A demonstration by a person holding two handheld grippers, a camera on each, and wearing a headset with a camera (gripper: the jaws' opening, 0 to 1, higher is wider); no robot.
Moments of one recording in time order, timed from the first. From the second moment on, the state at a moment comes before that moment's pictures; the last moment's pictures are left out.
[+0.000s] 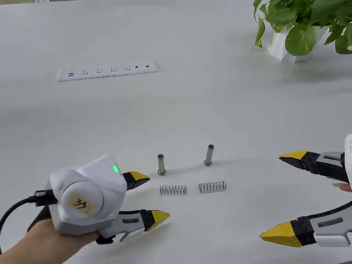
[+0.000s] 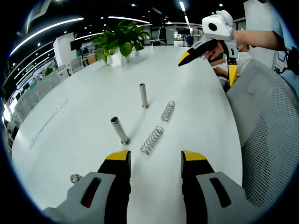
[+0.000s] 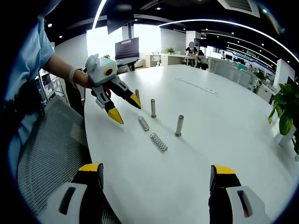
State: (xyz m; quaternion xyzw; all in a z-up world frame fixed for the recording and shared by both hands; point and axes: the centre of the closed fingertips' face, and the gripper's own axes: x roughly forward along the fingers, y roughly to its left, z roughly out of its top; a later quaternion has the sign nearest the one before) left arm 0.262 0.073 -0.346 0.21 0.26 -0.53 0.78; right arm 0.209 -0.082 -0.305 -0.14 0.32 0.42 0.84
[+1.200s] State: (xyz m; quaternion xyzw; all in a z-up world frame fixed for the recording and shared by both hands) left arm 0.275 0.062 -0.366 0.28 0.29 -0.56 0.72; right arm 0.201 -0.086 -0.309 -0.12 0.33 0.40 0.84
